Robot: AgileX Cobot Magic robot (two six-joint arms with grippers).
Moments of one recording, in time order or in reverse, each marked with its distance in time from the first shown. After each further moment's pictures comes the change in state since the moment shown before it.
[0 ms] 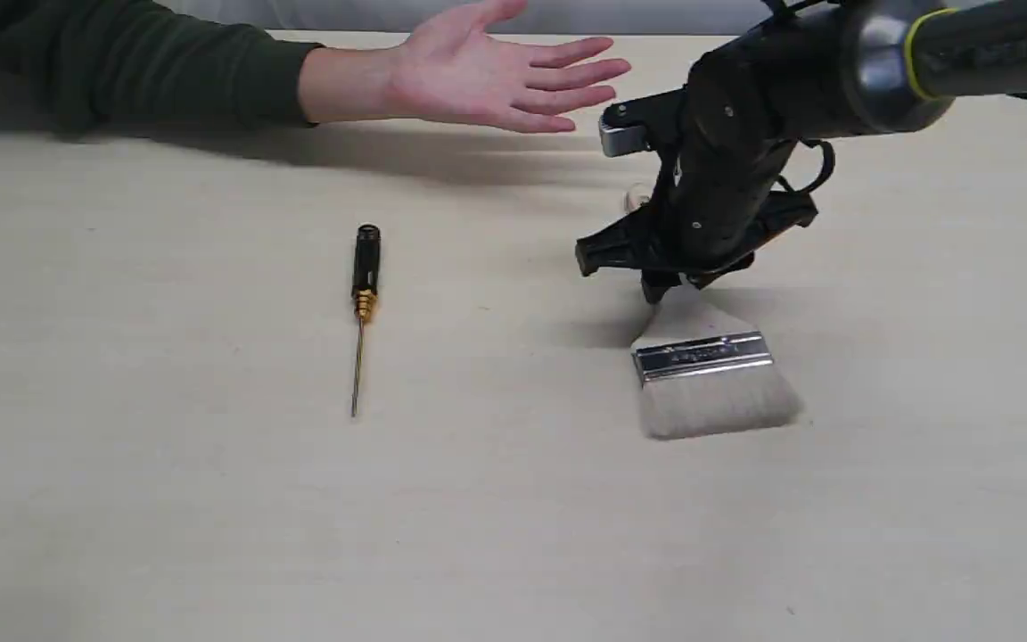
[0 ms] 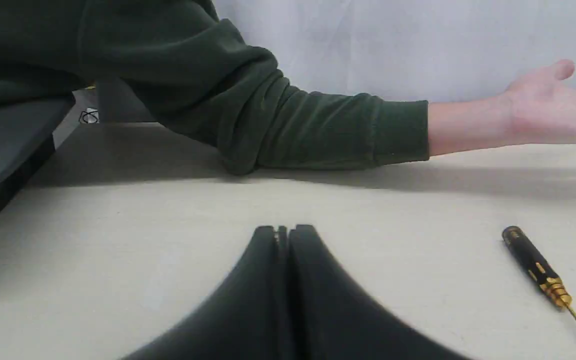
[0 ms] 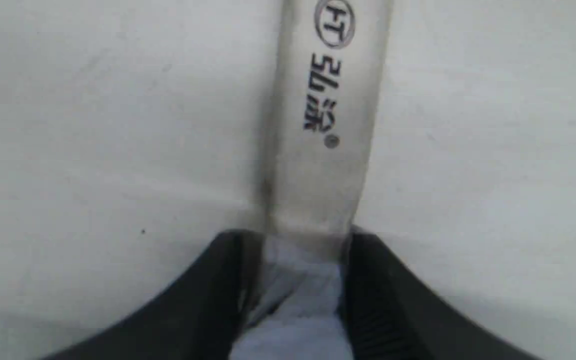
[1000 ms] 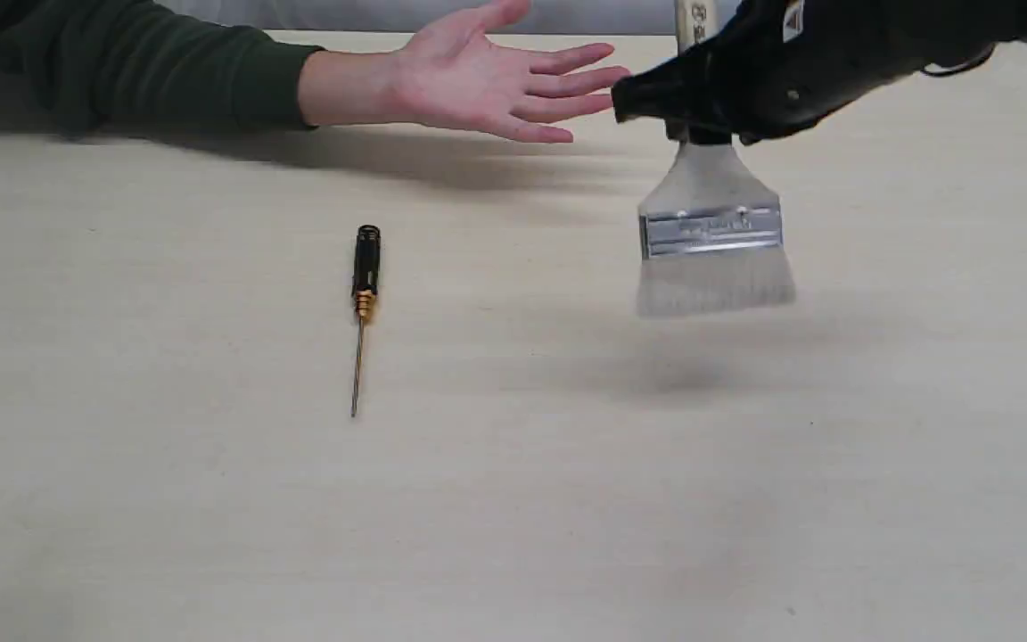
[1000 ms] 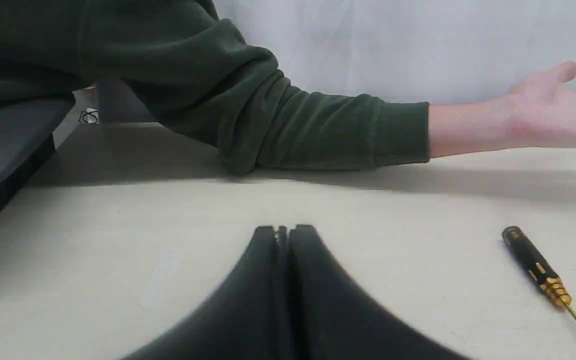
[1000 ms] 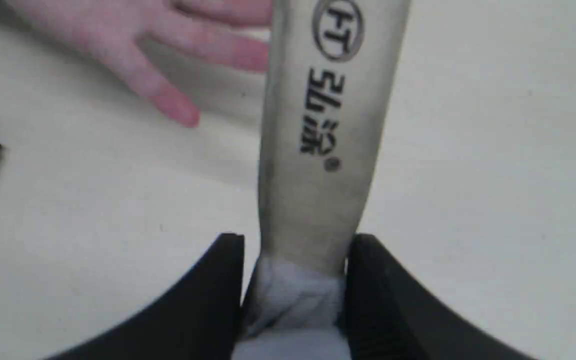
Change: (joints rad) left arm 0.000 0.000 0.000 0.000 0.000 0.000; right arm 0.000 -0.425 0.139 0.000 -0.163 -0.002
